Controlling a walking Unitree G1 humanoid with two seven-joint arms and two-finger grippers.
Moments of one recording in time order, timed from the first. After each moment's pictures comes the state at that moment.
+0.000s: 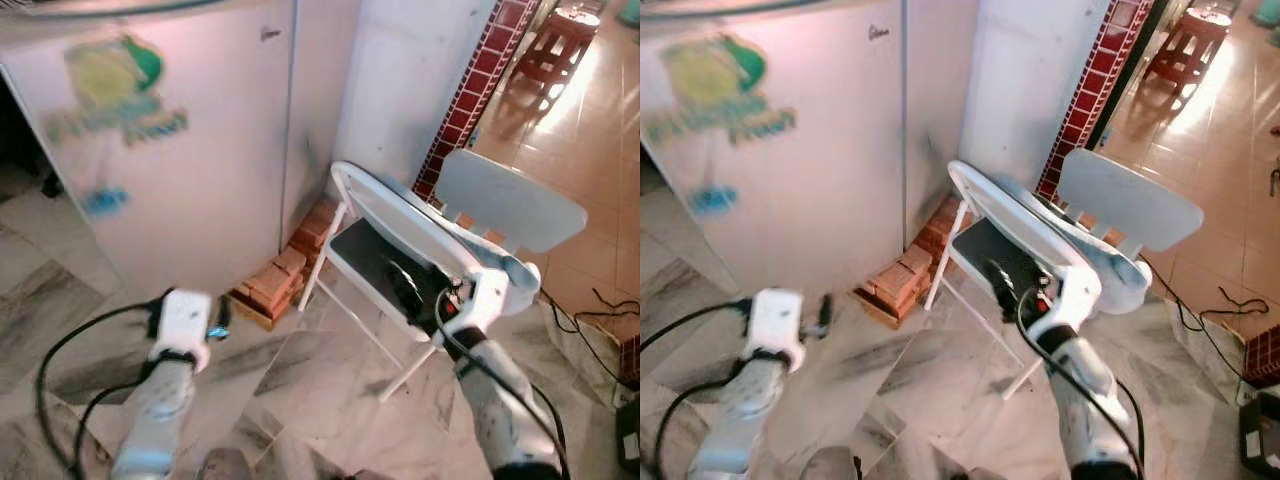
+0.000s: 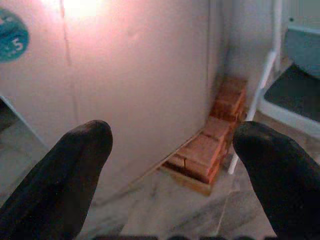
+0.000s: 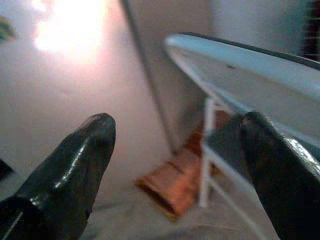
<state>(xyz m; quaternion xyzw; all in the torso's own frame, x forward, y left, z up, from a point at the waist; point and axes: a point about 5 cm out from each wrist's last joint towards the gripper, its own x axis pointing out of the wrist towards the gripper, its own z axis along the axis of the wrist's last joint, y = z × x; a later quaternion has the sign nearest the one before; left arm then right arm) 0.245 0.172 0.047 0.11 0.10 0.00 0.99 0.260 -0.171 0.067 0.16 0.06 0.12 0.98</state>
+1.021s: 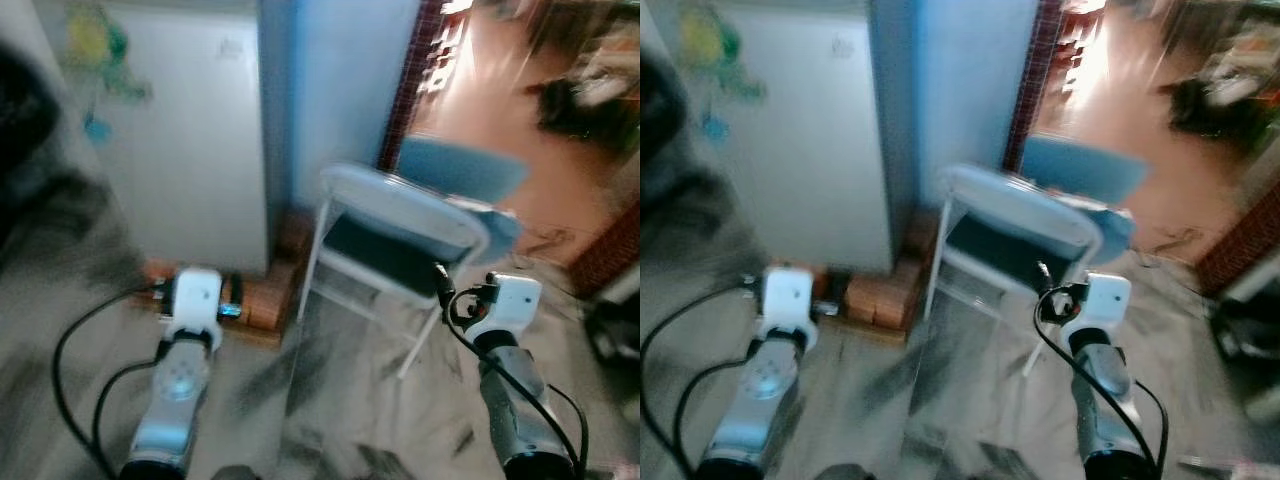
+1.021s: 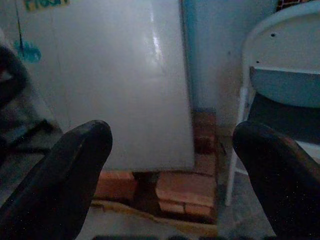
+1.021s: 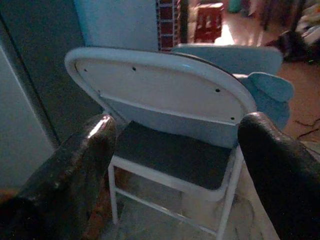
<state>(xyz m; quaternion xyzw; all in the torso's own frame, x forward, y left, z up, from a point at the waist) 0.265 0.169 0.061 0.11 0.06 0.01 0.99 0.270 -0.203 0.055 0.07 0.05 -0.02 1.00</state>
